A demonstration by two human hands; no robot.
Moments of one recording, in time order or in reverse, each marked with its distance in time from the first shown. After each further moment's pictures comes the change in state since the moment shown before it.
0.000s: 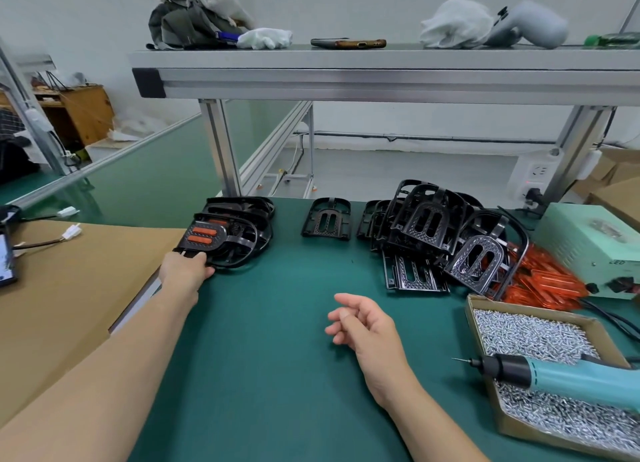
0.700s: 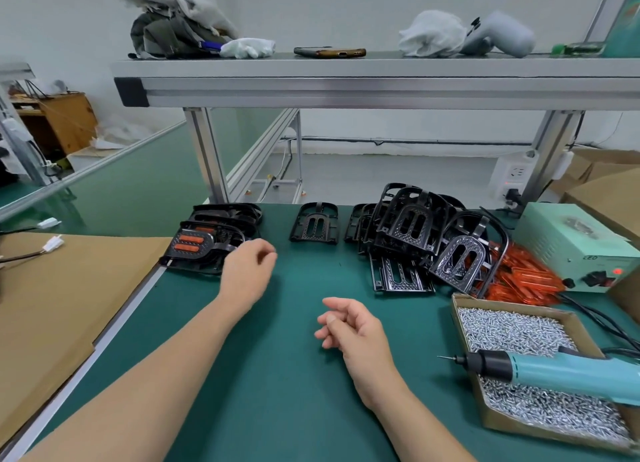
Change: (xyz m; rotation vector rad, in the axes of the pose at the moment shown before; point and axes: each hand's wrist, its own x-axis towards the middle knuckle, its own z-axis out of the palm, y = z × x) left_hand -0.093 0.018 0.063 0.513 -0.244 0.806; right_hand -0.002 -0.001 0.002 -0.021 0.021 -0.021
